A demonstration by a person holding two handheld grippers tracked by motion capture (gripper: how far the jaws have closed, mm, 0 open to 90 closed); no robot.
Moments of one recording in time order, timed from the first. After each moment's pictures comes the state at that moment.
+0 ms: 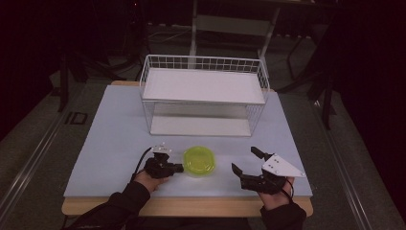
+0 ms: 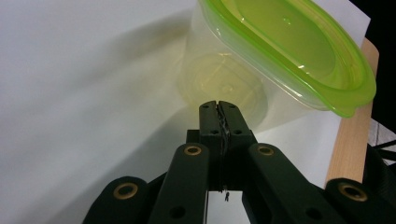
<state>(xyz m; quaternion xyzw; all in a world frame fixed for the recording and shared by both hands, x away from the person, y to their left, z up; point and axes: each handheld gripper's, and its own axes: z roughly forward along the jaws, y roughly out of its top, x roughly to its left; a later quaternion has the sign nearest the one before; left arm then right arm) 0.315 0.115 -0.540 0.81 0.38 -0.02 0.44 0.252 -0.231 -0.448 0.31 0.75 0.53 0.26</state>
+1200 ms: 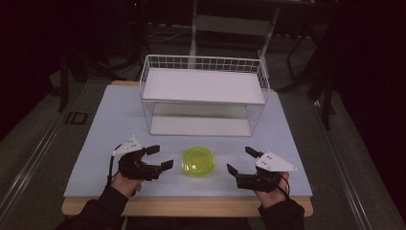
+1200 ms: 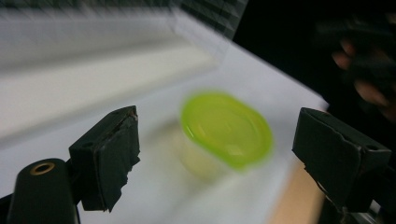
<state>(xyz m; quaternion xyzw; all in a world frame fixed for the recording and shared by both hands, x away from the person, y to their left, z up) 0.271 0.165 -0.467 0.73 0.37 0.10 0.57 0.259 -0.220 -0.446 0.30 0.77 0.51 0.24</state>
